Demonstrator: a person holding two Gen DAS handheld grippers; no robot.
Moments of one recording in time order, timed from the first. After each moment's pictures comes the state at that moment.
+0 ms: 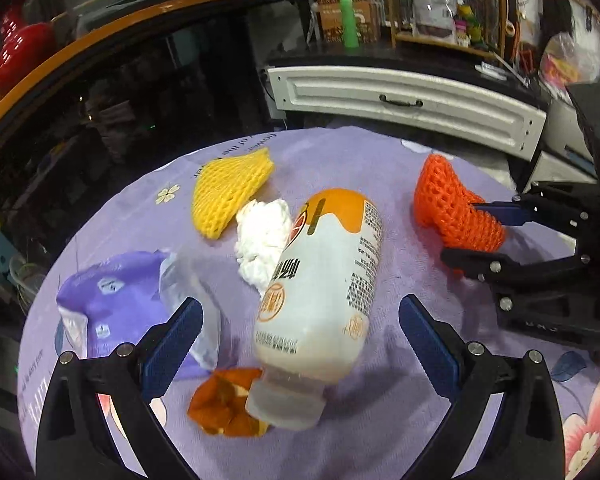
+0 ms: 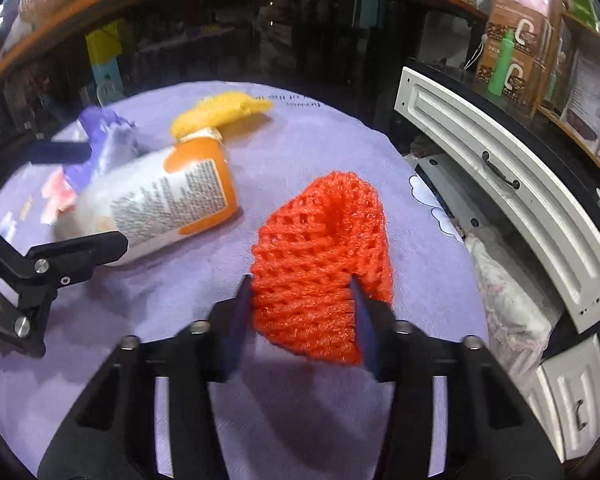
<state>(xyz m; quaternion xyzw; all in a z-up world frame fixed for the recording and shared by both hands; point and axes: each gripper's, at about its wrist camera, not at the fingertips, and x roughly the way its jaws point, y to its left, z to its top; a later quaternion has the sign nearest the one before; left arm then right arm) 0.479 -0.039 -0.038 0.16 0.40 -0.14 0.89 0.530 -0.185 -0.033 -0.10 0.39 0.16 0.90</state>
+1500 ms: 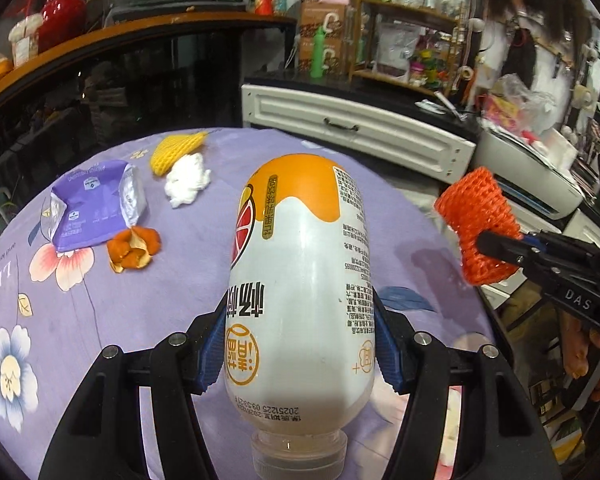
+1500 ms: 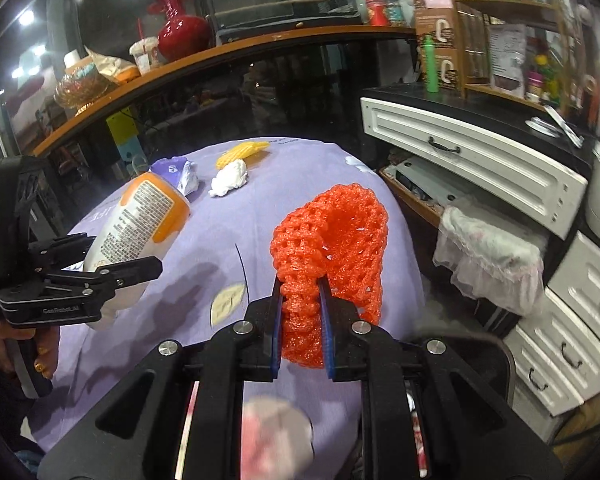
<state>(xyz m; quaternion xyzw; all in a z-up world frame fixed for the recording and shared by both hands) 0.319 -0.076 -0.018 0.05 0.37 -0.19 0.91 0.315 -0.305 0.001 0.06 0.31 0.17 0.93</state>
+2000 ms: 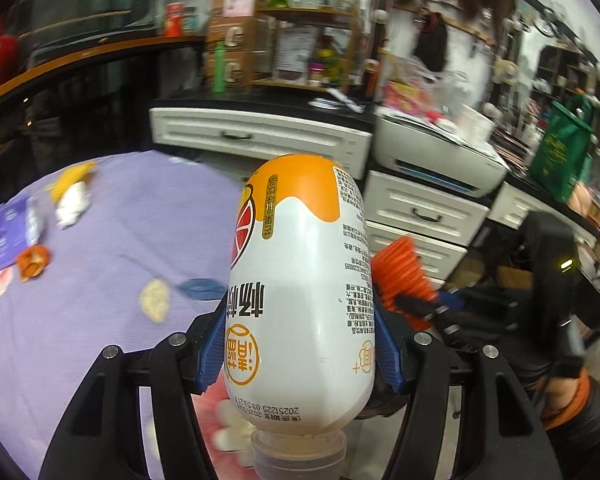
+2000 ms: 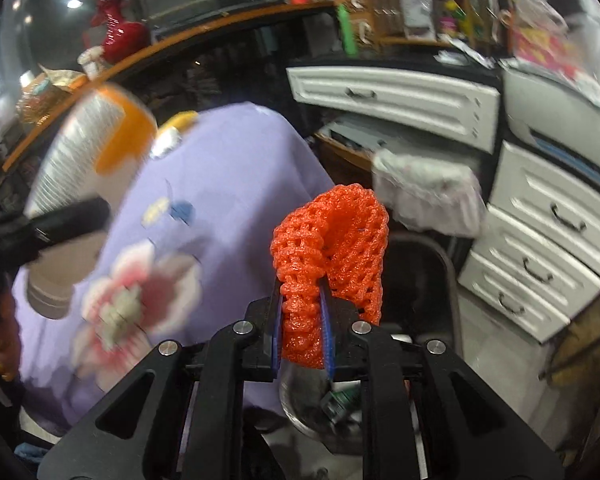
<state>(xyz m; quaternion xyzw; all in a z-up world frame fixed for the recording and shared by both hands) 0.246 -0.190 -0.016 0.06 0.34 -0.31 0.89 0.236 -0.394 -0.070 0.10 0.37 0.07 0.92</state>
